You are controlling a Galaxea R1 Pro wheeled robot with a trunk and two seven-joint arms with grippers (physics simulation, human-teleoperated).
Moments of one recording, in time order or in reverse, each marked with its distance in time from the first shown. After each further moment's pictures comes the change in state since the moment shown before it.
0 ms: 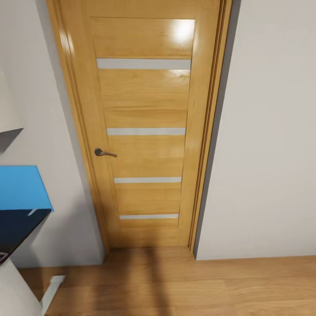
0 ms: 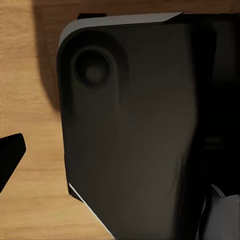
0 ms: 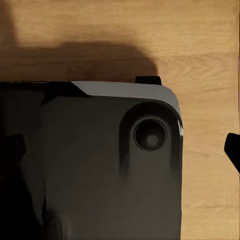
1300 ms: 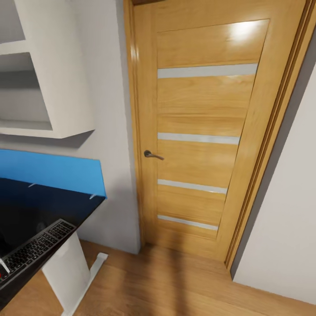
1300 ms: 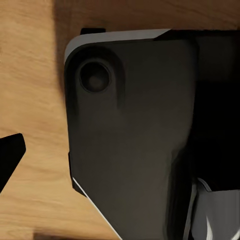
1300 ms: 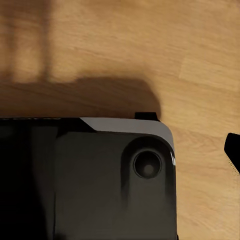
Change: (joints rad) left arm 0.000 -0.001 -0.001 -0.034 0.001 0.000 -0.003; right arm 0.000 0.002 0.001 0.000 0.000 -0.153 0.000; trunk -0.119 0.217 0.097
